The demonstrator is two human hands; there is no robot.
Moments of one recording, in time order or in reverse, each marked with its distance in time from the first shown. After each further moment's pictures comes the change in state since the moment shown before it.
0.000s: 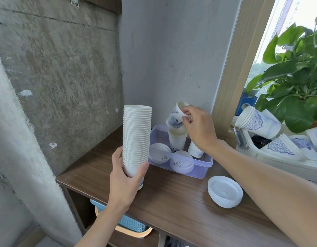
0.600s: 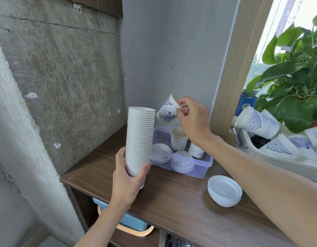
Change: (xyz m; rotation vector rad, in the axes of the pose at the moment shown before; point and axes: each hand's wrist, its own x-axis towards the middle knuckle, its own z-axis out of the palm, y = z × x) left_hand -0.001 0.003 -0.001 0.053 -0.013 0.019; right_hand 0.012 -0.032 -0.006 0.176 0.072 -0.009
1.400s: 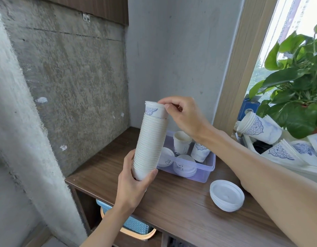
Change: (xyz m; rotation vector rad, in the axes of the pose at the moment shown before) left_hand -0.005 0.011 -0.002 0.024 -0.045 0.031; right_hand 0.013 -0.055 -0.019 0.358 -0.327 0.001
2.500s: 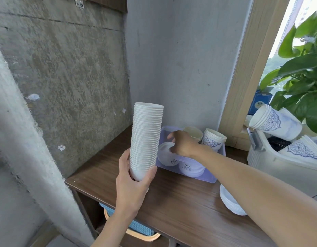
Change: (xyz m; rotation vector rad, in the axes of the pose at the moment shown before) left_hand 0.001 0.000 0.003 -0.058 0.078 -0.077; right_hand -0.014 0.129 0.061 -0.468 -0.449 0.501
